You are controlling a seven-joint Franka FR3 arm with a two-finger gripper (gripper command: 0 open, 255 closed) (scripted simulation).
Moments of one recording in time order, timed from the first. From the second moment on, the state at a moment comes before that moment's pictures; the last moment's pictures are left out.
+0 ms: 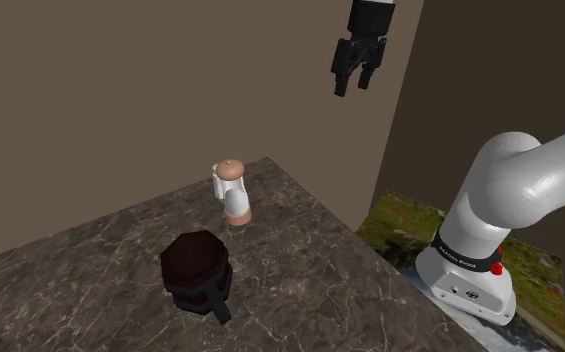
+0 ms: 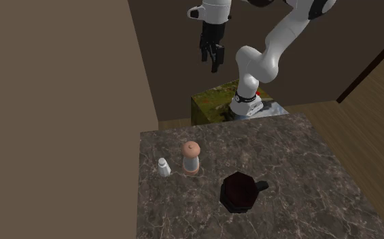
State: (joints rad) arm 0.00 -0.80 0.06 -2.35 0.12 1.63 0.16
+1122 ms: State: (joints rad) arm 0.00 -0.42 0.28 -2.40 0.16 2.17 0.37
